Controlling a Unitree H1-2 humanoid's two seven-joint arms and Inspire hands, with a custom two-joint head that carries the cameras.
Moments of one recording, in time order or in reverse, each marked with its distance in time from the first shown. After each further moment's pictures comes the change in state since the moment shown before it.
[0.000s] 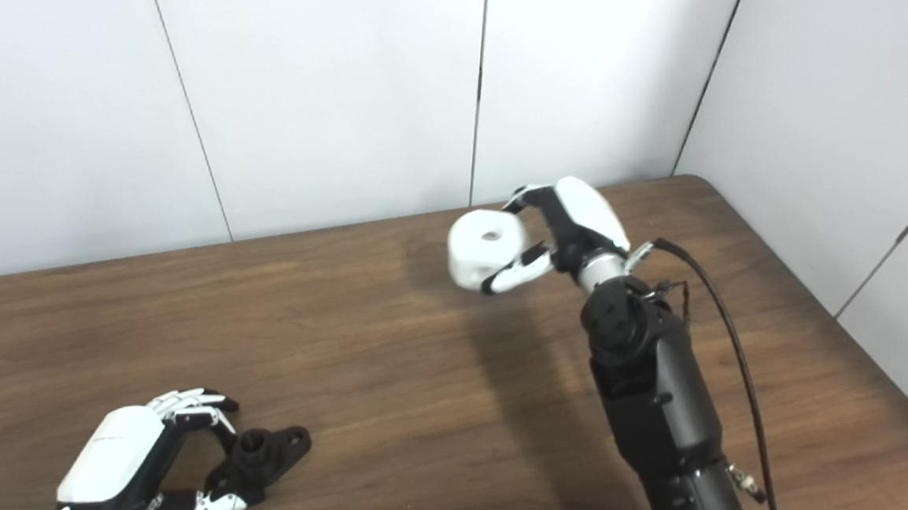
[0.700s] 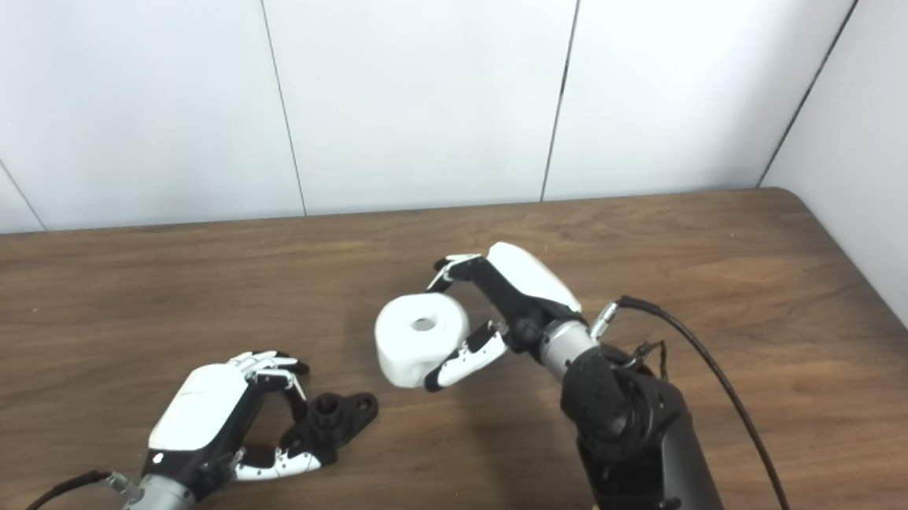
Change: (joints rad) left arm 0.004 -0.070 -0.050 -0.021 0.068 0.109 0.012; right arm 0.086 0.121 0.211 -0.223 0.009 0.000 0.193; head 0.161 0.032
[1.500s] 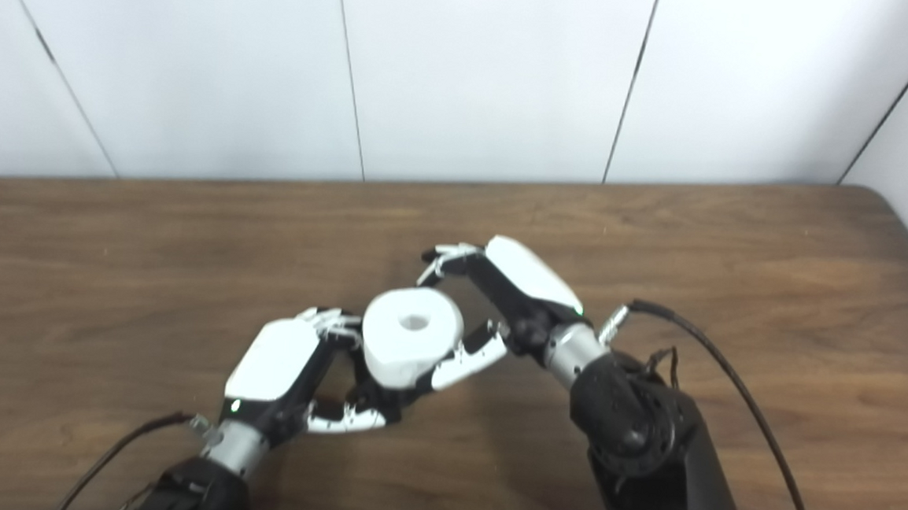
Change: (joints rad) left arm -0.002 -0.049 -0.051 -0.008 0.038 0.084 0.011; right arm -0.010 0.024 0.091 -0.017 0.071 -0.001 -0.035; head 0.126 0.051
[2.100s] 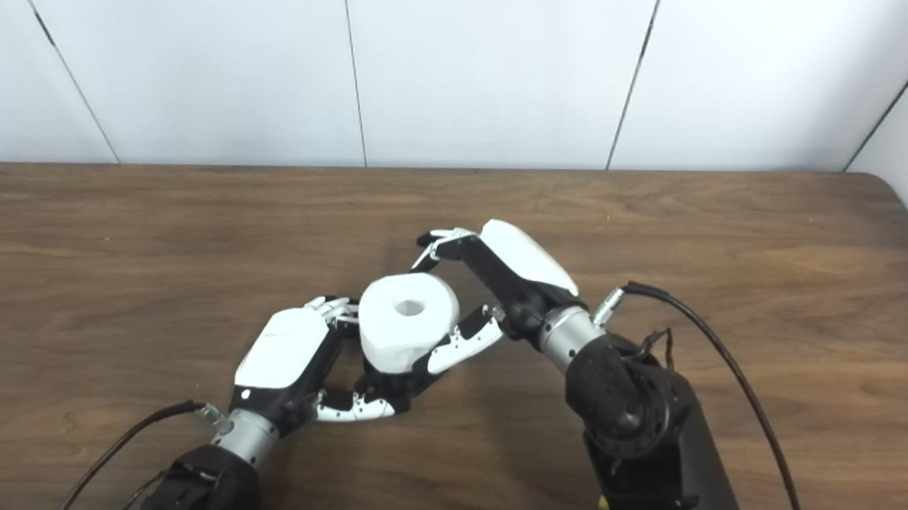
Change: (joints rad) left arm -0.003 -0.006 -0.015 -0.003 -0.001 0.023 0.000; right arm -0.010 -0.003 0.026 0.021 0.003 0.000 -0.005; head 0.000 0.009
